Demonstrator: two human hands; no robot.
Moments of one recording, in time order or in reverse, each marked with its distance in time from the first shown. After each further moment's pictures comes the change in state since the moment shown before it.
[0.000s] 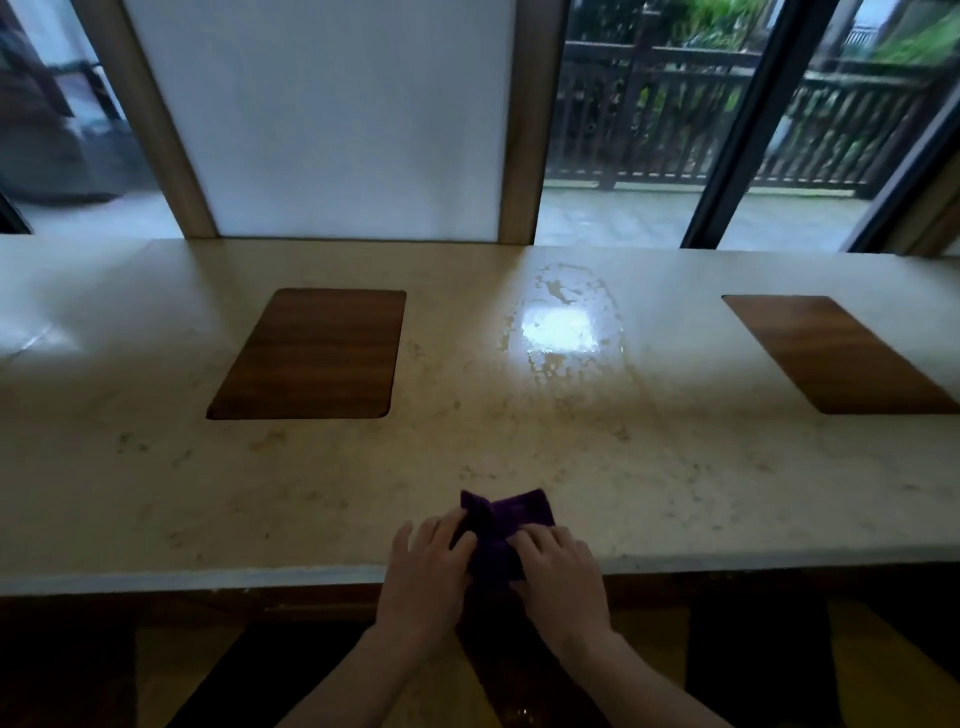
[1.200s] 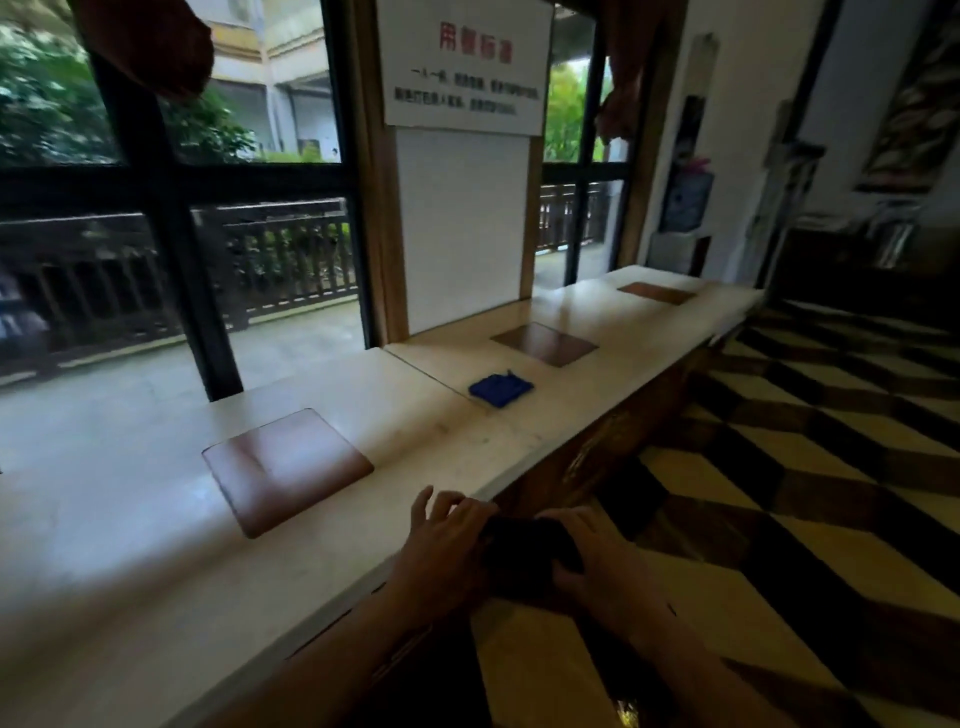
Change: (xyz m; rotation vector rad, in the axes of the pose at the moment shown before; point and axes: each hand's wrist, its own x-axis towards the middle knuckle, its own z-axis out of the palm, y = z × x) left_hand 0.114 0.761 -0.124 -0.173 0.238 0.952; right_hand -0.442 0.587 -0.327 0.156 0.402 0.592
